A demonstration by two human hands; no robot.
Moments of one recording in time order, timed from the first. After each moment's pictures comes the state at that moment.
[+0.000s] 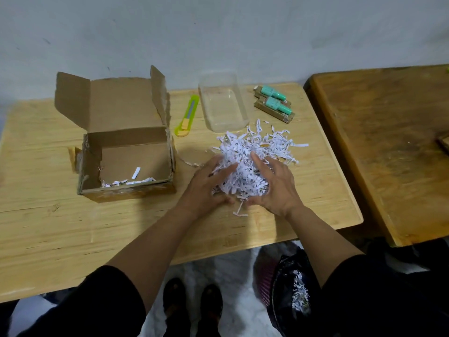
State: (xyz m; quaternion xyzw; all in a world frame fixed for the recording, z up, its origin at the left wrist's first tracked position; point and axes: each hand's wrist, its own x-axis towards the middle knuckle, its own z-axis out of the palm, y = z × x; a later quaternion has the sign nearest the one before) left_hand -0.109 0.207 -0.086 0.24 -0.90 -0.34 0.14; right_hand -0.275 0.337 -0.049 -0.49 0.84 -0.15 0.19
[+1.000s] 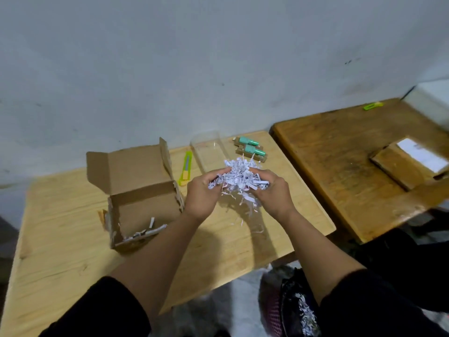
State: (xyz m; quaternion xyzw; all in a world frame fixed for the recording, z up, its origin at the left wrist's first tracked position) left_hand -0.117 0.182 0.044 0.27 -0.72 -0.60 0.24; right_hand -0.232 0.308 0.069 -0.31 0.81 -0.47 0.16
